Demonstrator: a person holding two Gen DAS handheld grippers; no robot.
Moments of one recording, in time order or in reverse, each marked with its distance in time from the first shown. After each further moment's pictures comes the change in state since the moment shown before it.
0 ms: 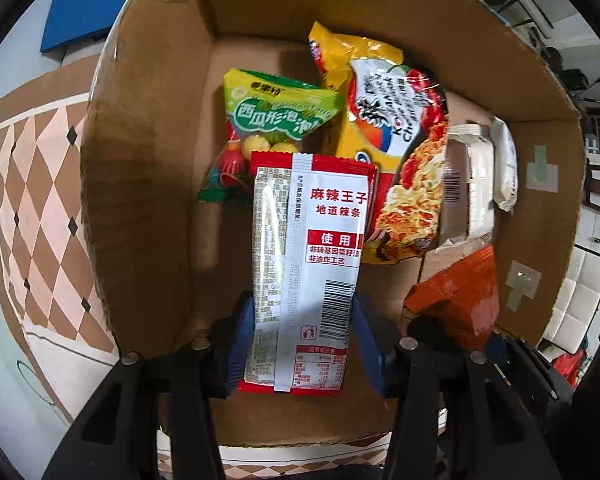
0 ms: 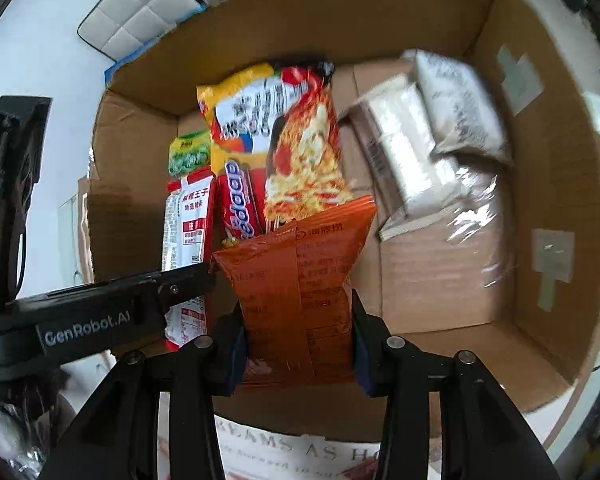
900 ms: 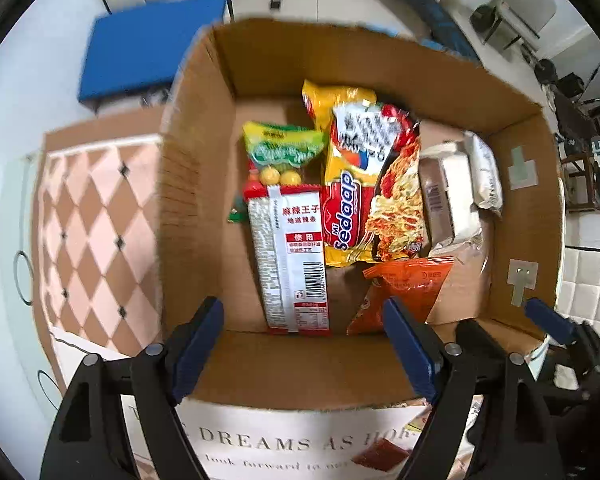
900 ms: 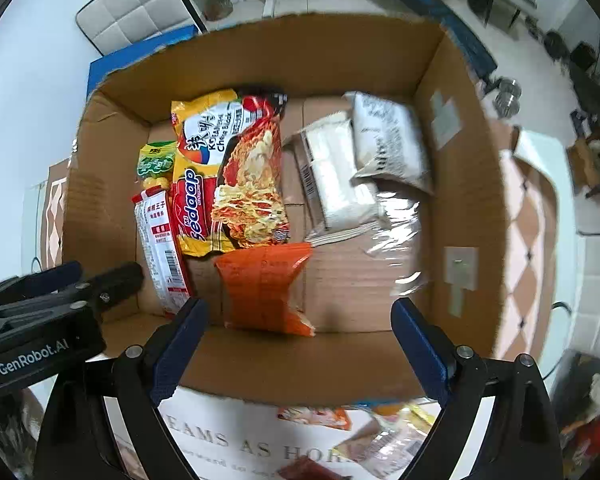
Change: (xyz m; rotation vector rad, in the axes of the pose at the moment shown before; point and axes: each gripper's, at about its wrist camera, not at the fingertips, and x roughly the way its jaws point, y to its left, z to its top) left arm -0.046 -0.028 -0.058 0.060 -0.279 0.120; right arm -0.058 -0.027 -0.027 -0.101 -0.153 -0.211
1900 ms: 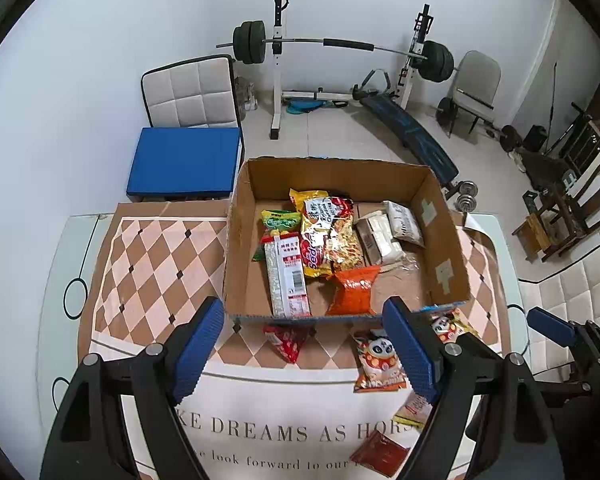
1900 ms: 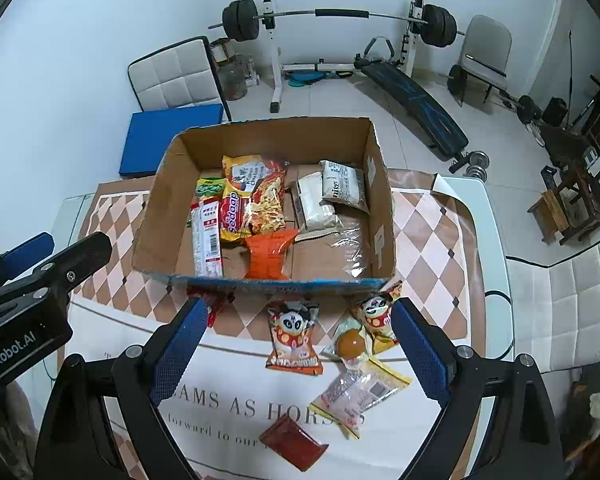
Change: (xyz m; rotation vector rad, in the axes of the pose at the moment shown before) left arm -0.151 -0.021 -0.147 0.057 -0.488 0.014; right arm -0.155 0.004 -0.138 -0.046 -0.345 -0.032
